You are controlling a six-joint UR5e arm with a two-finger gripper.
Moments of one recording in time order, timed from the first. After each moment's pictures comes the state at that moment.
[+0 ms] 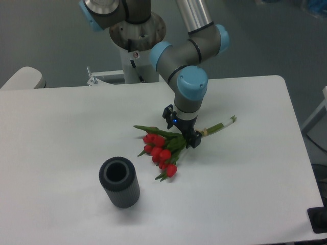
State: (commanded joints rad) arm 2.56 -1.90 -2.00 -0.80 1.50 1.43
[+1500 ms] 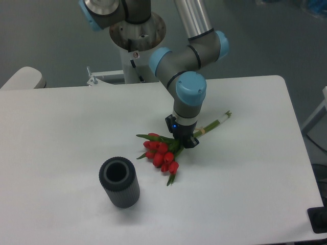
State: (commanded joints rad) arm 2.55 -1.92 -1.97 -0.79 1.50 1.44
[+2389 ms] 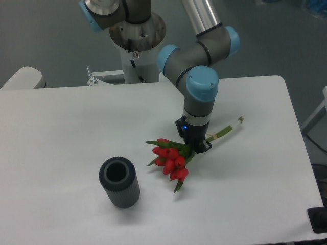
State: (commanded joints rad) arm 2.57 -1.89 -1.69 -0.99 1.36 1.47
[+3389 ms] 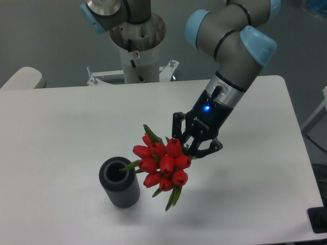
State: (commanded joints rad) arm 2.65 -1.87 -1.54 -1.13 0.72 1.32
